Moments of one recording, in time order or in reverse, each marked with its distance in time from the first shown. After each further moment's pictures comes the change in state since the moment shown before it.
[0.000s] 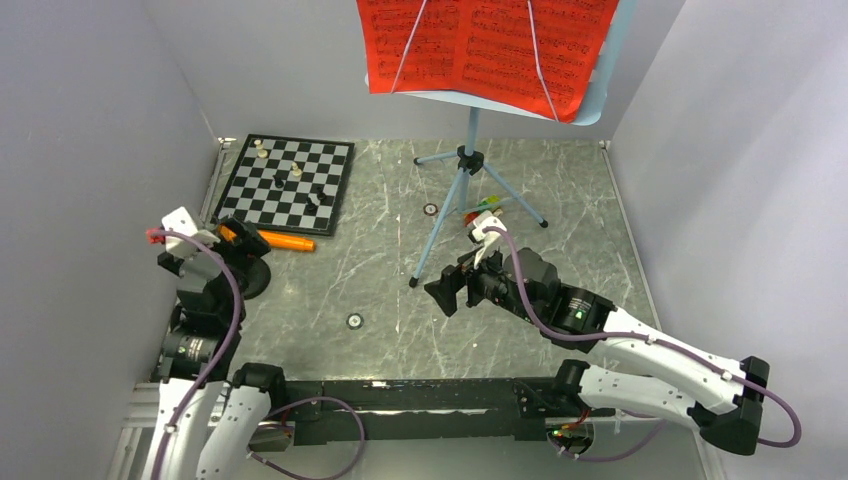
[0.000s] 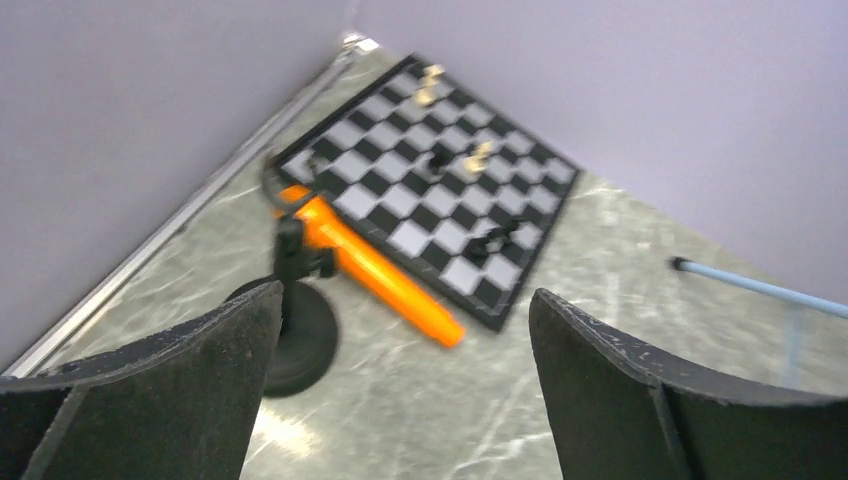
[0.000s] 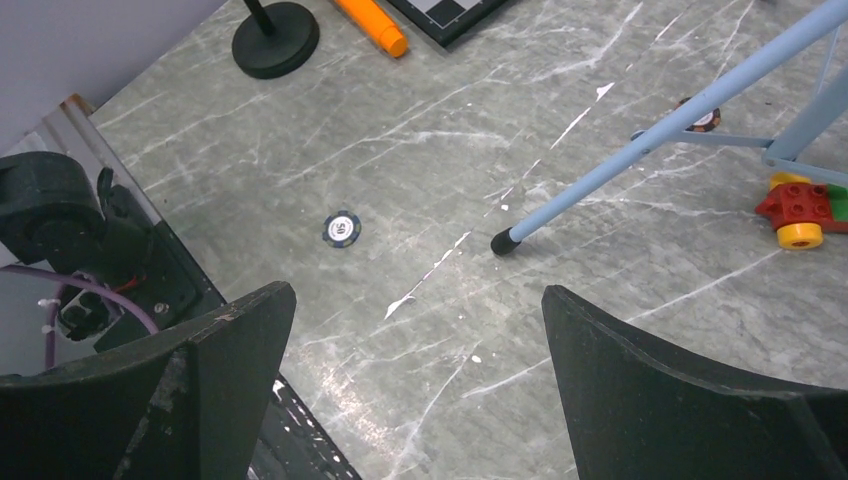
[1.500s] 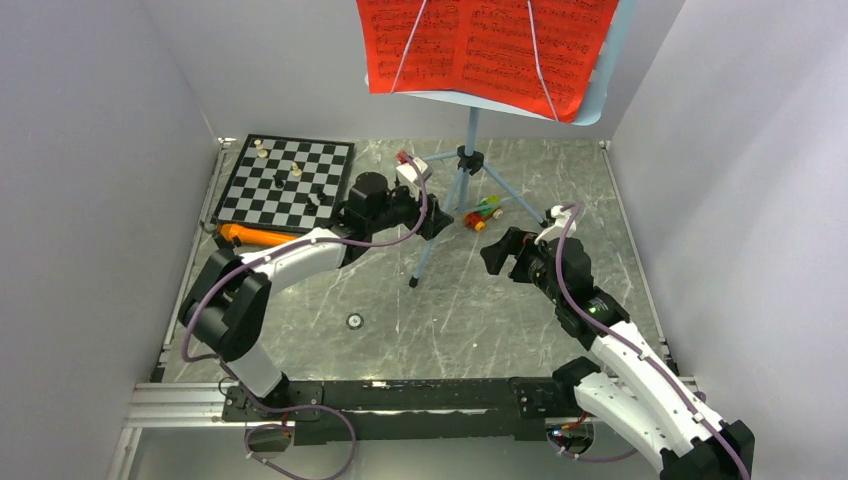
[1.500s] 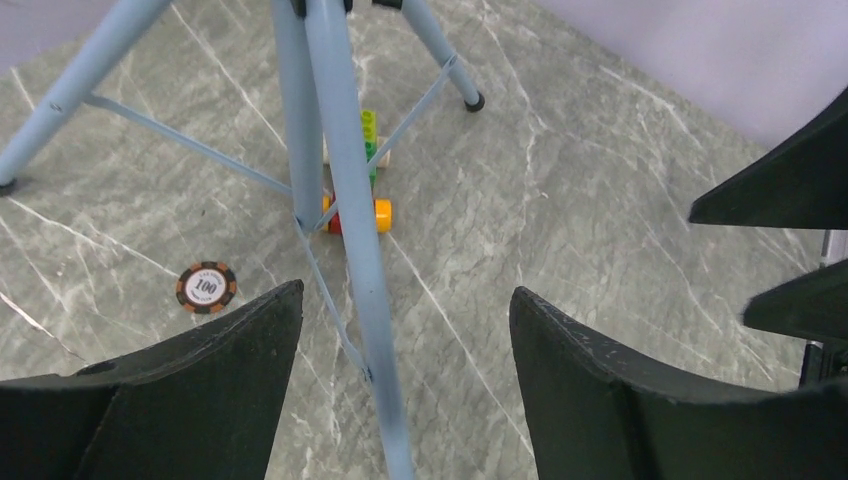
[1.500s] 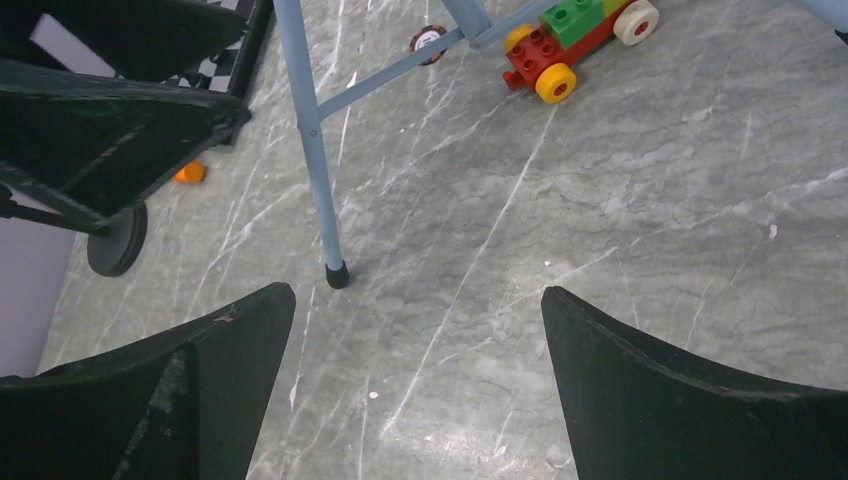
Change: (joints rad) left arm -0.512 1.157 0.309 0.841 0.914 0.281; right arm -0.585 -0.106 -0.240 0.044 -0.128 0.307
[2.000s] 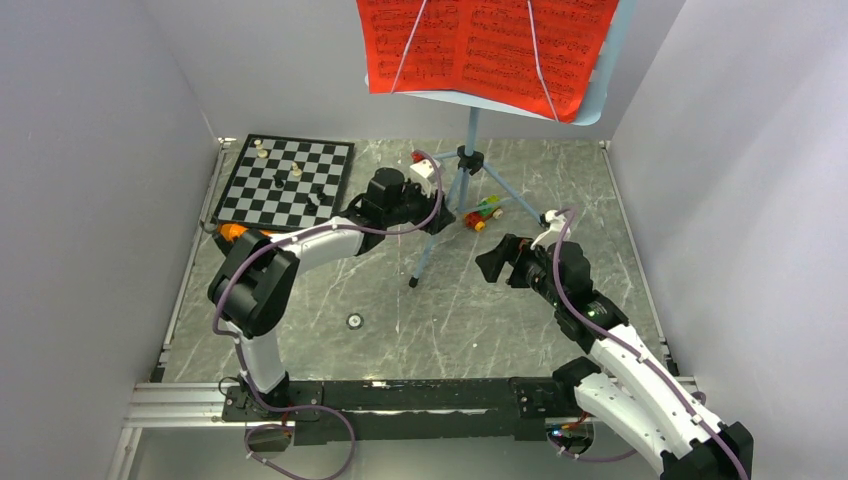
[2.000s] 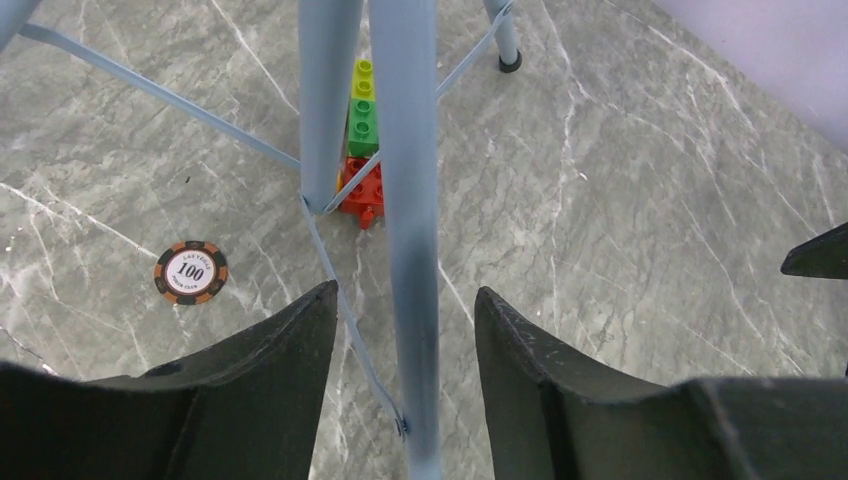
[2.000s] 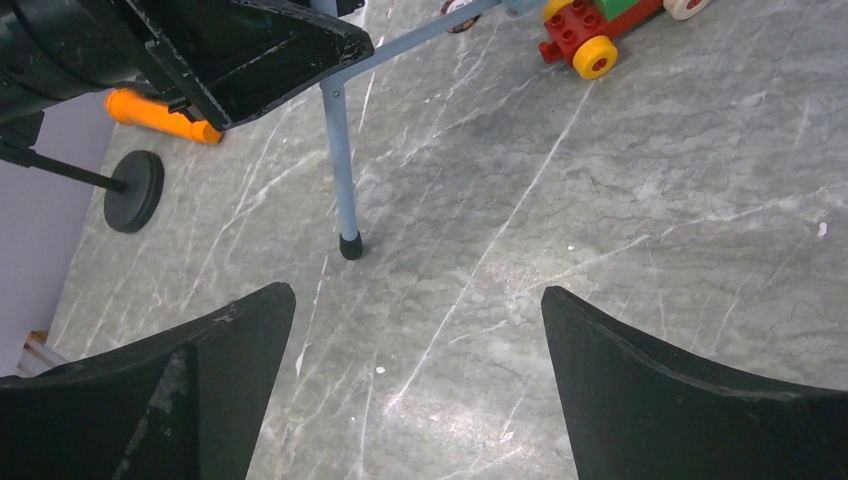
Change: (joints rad) left arm 0.000 0.196 0.132 -0.065 -0.007 -0.016; right arm 0.000 -0.019 -0.039 0.021 -0.085 -0.021
